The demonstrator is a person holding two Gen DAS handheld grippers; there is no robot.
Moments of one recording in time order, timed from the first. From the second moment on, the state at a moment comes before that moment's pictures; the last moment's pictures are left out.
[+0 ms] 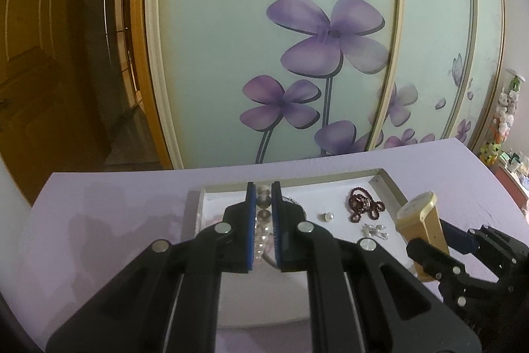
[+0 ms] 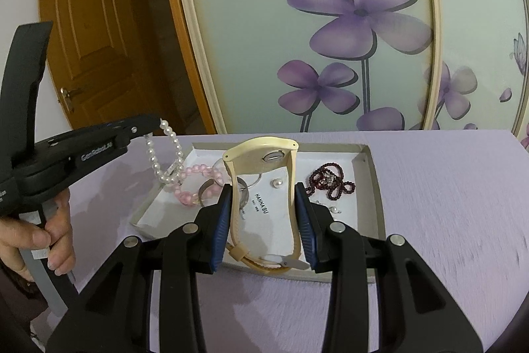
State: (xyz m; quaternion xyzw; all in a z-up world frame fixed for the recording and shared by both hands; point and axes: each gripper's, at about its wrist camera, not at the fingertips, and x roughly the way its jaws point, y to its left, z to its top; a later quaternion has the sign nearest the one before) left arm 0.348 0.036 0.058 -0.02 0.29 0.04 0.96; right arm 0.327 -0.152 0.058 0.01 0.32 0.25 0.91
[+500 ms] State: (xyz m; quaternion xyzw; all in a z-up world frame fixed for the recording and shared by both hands) left arm 0.374 0.035 0.034 -0.04 0.31 0.04 0.95; right arm 0.345 -0.156 0.048 0.01 0.33 0.24 0.91
